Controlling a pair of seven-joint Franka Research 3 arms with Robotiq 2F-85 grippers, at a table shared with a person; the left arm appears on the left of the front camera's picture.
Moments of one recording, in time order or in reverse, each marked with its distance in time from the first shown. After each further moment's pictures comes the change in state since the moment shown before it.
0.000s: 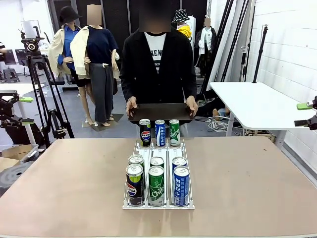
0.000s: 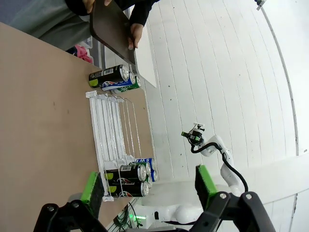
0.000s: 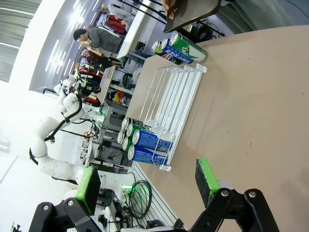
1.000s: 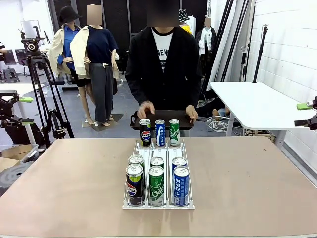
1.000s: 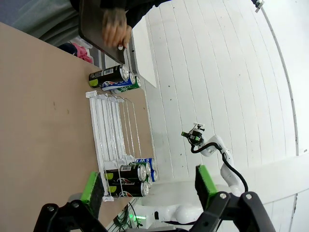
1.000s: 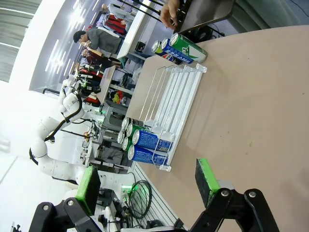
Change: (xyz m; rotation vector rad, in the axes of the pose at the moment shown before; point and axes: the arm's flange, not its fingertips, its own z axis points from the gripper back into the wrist) left arm 0.000 0.000 0.000 0.000 0.000 0.000; right arm 0.000 0.000 0.000 0.000 0.000 0.000
